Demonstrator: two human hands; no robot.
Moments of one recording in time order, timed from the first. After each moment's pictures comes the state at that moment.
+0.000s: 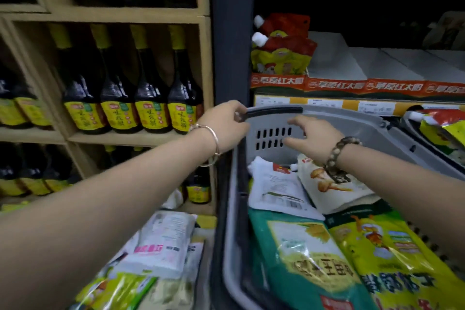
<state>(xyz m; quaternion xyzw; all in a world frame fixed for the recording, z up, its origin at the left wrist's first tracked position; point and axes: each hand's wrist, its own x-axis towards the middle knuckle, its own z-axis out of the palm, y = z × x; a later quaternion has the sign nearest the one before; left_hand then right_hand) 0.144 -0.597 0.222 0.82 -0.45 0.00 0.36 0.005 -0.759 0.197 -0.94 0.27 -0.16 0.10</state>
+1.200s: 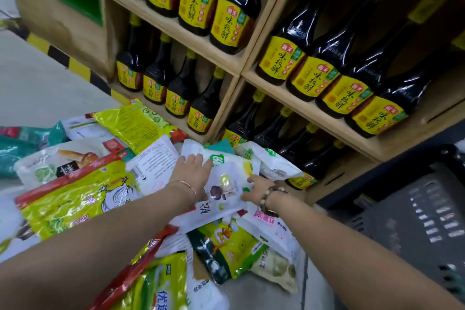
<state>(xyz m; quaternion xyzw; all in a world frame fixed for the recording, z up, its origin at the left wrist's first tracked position) 0.398 -0.292 -0.075 0.93 -0.36 -0.05 0.00 0.316 -0.464 -0.029 -0.91 0.27 0.27 0.13</state>
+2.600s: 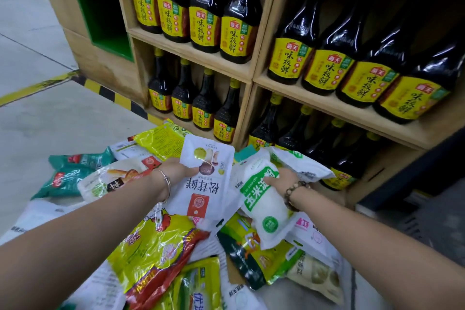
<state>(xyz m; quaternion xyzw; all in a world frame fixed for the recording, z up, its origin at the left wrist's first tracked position) 0.422 -0.211 -0.020 0.76 0.06 -0.28 0.59 0.333 -0.469 -0.043 -0.90 0.28 0.08 0.33</state>
